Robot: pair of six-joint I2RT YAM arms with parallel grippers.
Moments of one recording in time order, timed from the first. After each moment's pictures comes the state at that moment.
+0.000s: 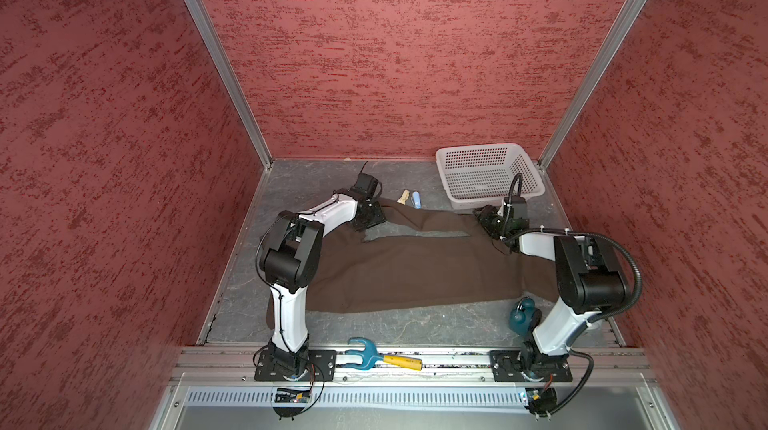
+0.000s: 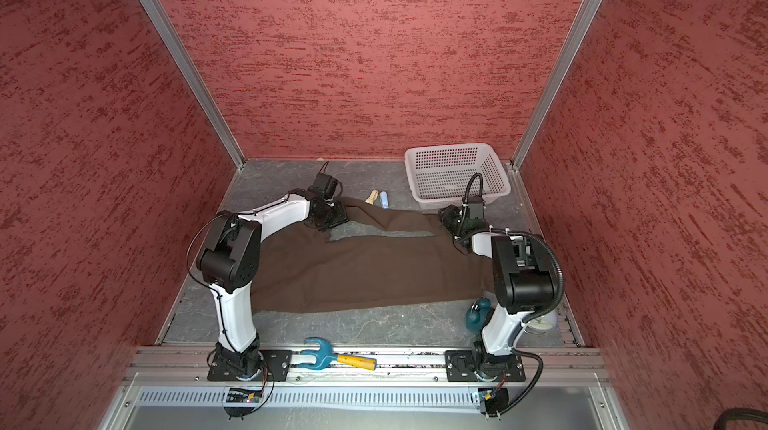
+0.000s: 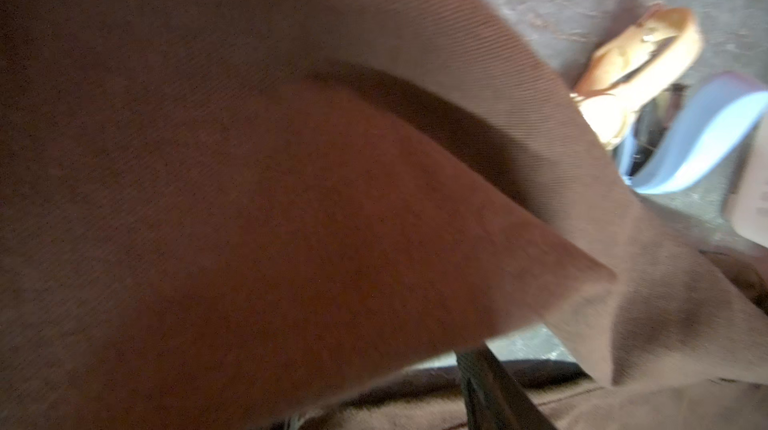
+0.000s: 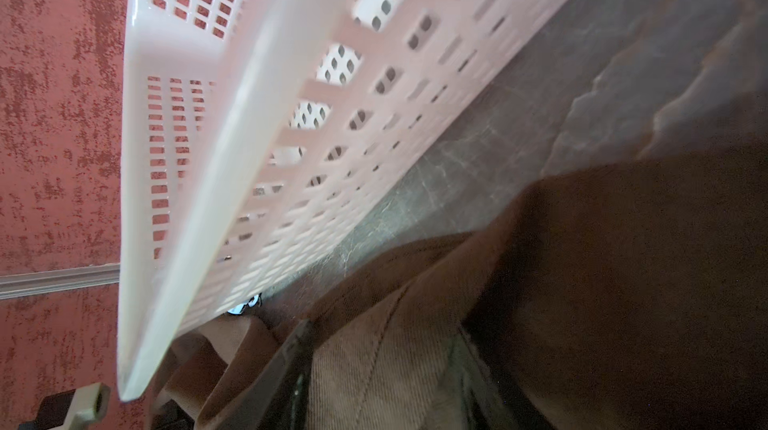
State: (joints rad) left arm -0.38 2.00 1.40 -0.56 0.10 -0.72; right arm 0.03 1.76 0.81 0.29 -0.28 0.90
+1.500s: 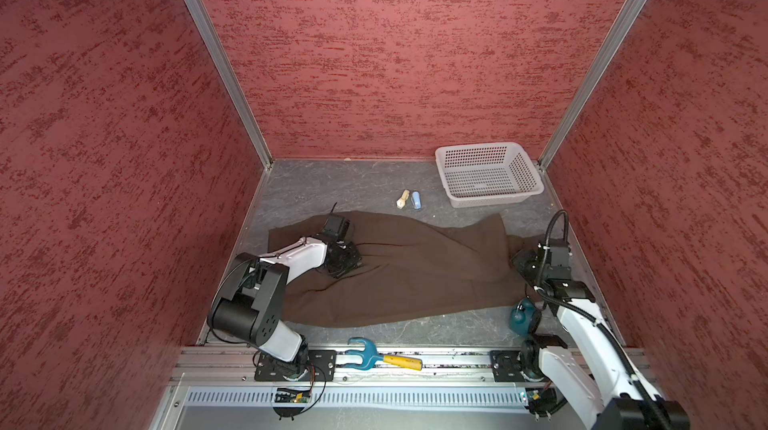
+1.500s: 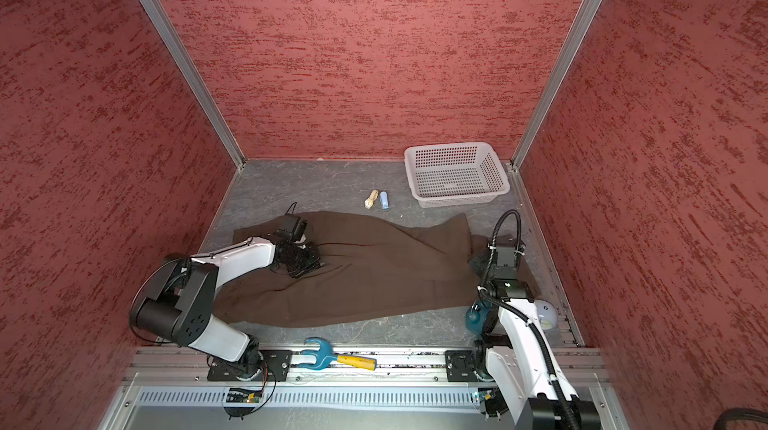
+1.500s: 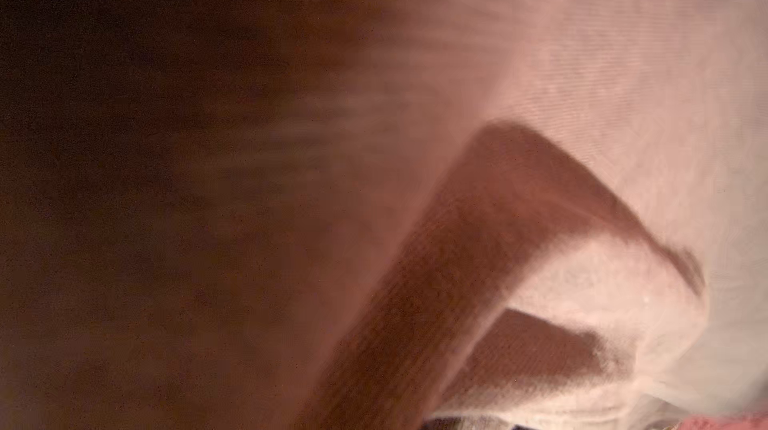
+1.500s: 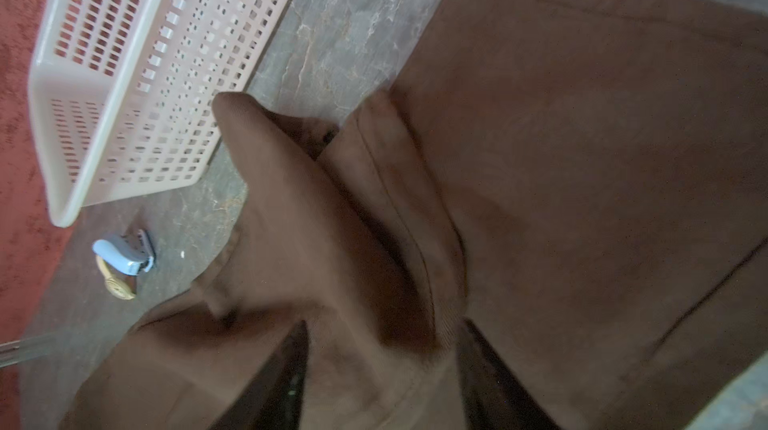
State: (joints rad) left arm -0.27 1.54 0.75 -0.48 0.24 -0.83; right arm -0.06 0.85 0.46 -0.42 0.03 0.83
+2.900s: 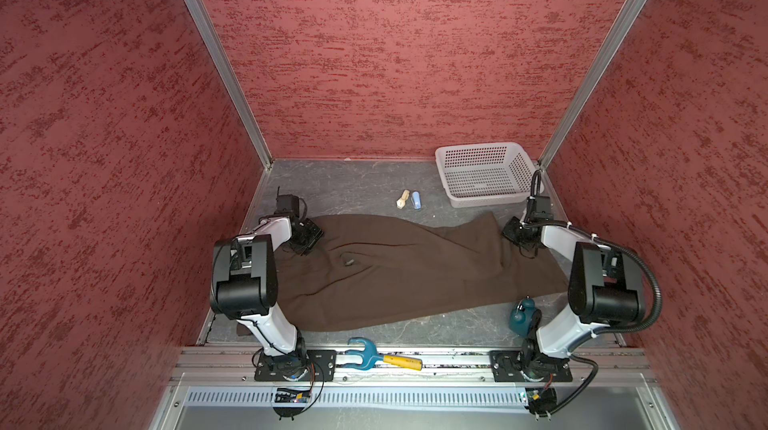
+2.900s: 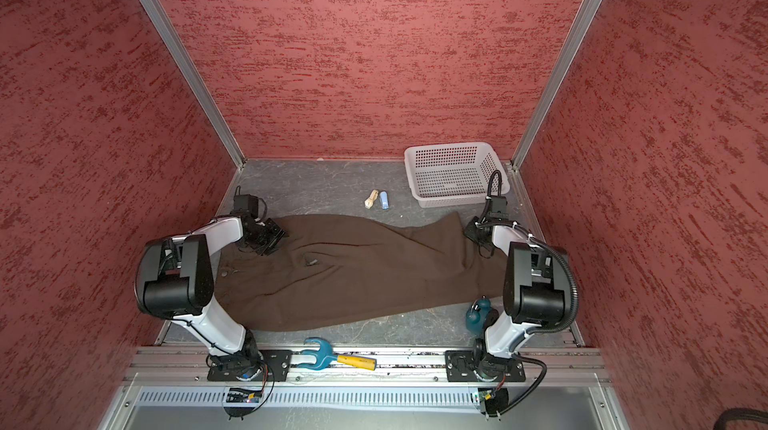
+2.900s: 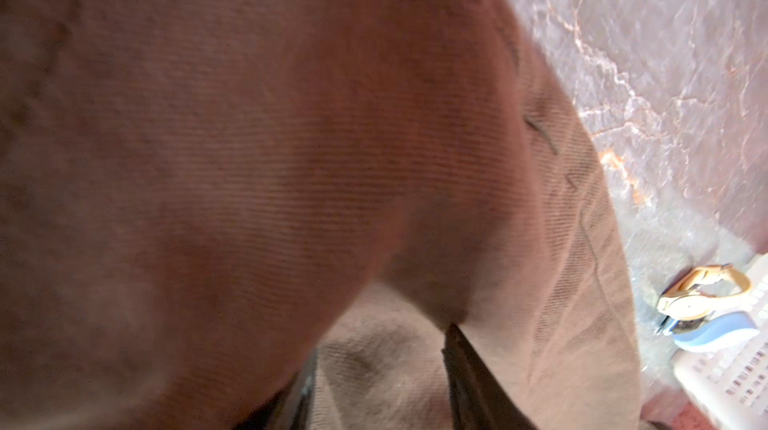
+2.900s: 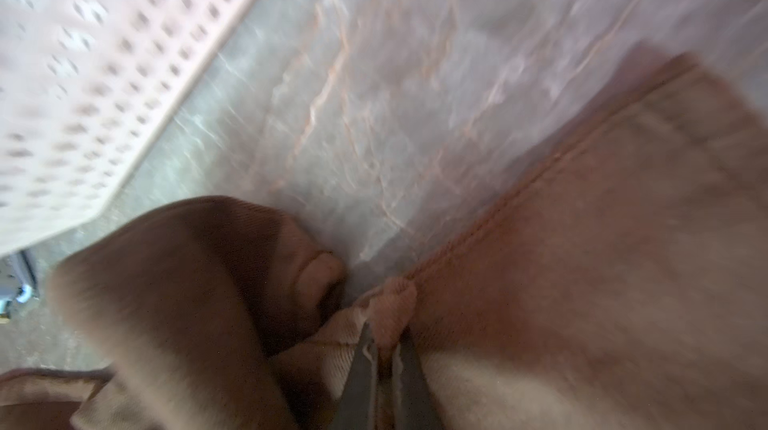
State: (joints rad) left arm 0.15 1.71 0.96 -0.47 0.27 -0.78; right arm -0.16 1.63 0.92 -0.32 -0.13 0.51
